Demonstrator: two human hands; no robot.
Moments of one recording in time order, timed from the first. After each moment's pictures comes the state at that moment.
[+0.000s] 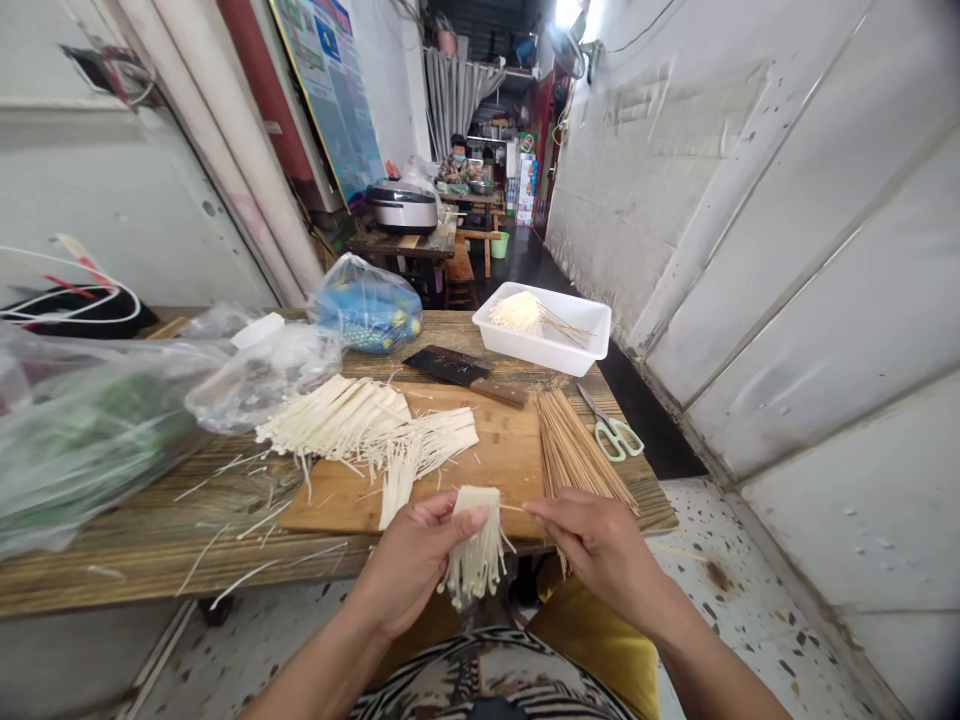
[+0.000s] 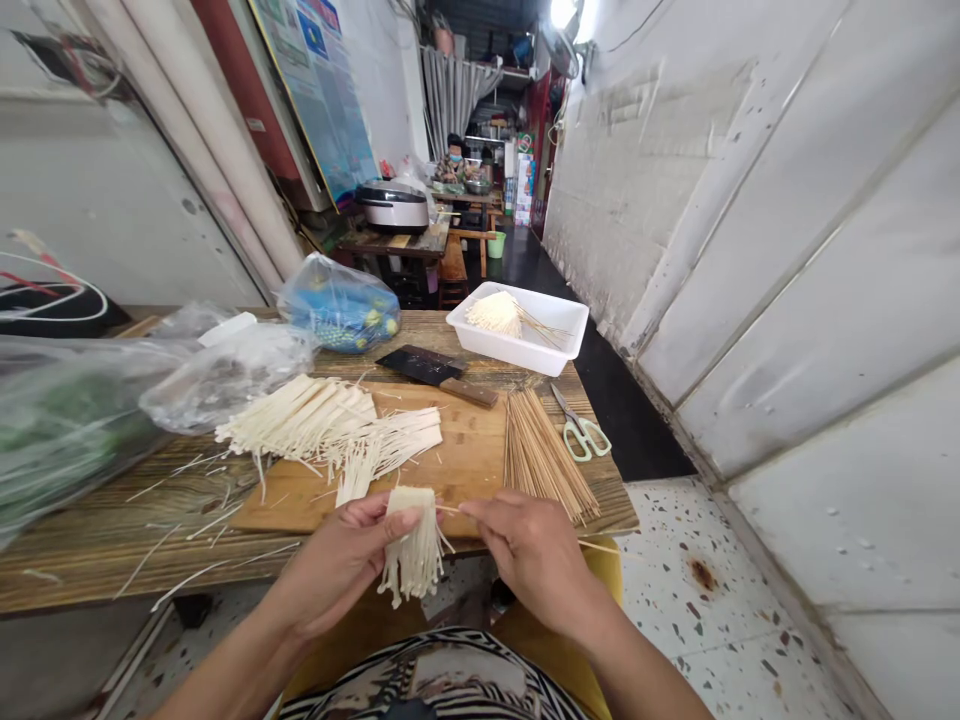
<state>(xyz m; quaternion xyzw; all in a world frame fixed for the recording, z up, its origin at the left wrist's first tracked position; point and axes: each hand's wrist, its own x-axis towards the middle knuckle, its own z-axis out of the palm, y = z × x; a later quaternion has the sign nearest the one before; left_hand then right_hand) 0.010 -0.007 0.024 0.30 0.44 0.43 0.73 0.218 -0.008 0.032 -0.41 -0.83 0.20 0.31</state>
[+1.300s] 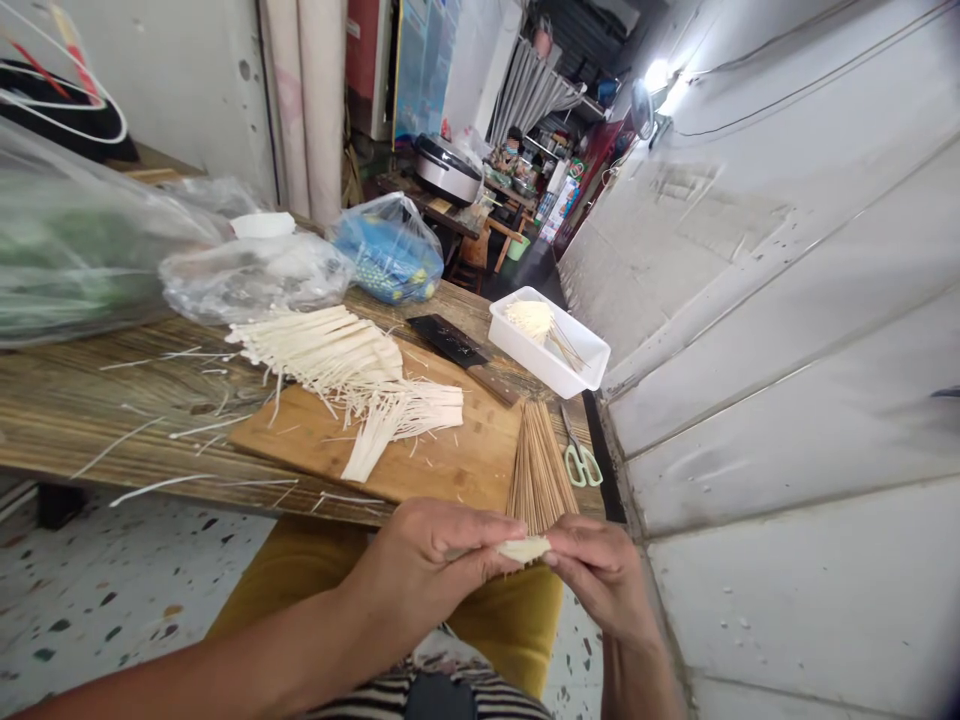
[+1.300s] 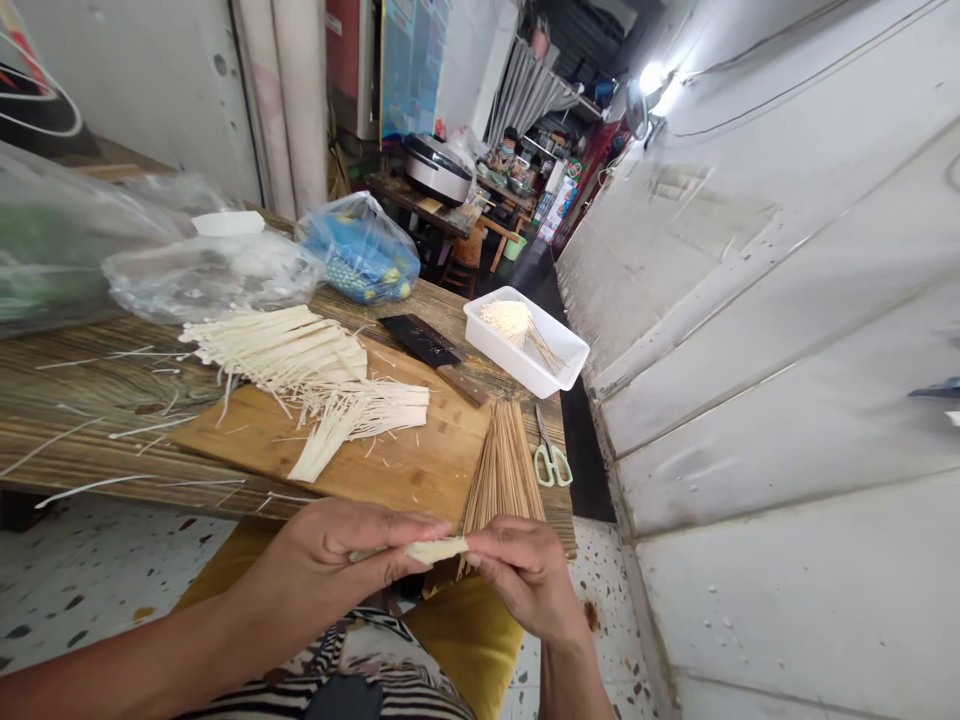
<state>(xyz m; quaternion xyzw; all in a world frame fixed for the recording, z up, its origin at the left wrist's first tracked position) 0.031 -0.033 0.043 0.57 0.38 0.50 0.53 0.238 -0.006 0.057 -0.30 -0.83 0.32 0.34</state>
